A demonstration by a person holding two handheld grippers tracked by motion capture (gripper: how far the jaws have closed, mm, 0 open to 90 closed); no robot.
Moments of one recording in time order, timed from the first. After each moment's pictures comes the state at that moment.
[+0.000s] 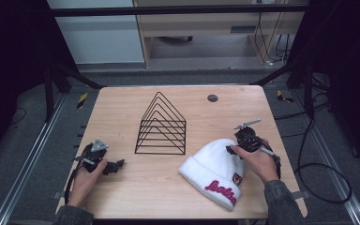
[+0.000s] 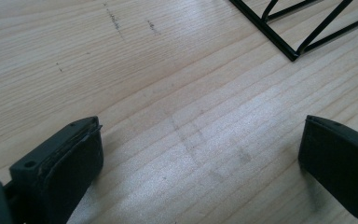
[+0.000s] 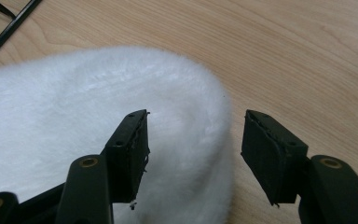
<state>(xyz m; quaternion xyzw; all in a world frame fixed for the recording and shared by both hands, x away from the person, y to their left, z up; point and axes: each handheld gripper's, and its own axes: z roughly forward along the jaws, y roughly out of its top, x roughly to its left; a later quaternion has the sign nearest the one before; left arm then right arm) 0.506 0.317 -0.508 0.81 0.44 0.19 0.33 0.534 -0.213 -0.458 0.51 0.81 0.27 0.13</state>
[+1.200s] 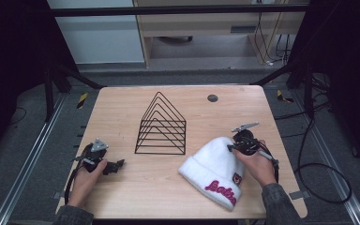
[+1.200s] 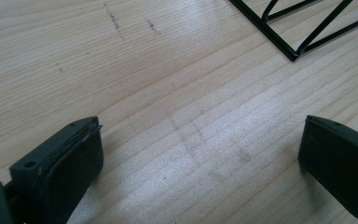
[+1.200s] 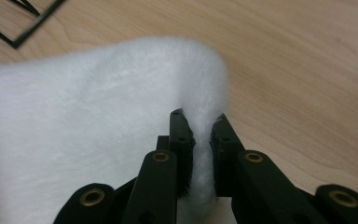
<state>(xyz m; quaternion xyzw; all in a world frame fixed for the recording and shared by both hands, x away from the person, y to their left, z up) 0.506 0.317 -0.508 0.81 0.43 0.19 0.33 0.524 -0.206 -0.459 0.48 0.82 0.28 0.14</state>
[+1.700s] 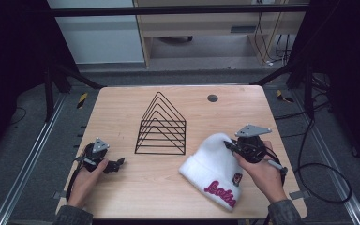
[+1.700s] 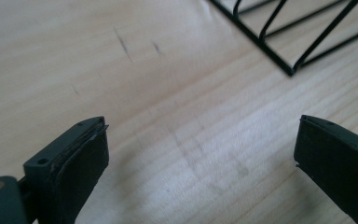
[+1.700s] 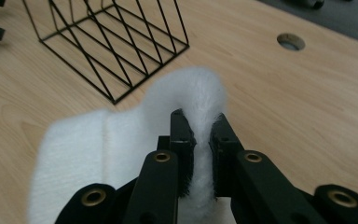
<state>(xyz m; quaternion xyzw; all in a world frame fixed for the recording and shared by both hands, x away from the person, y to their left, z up) 0.501 0.311 -0.496 0.81 0.42 0.24 0.34 0.464 -0.193 -0.390 0.39 0.81 0.39 0.22</state>
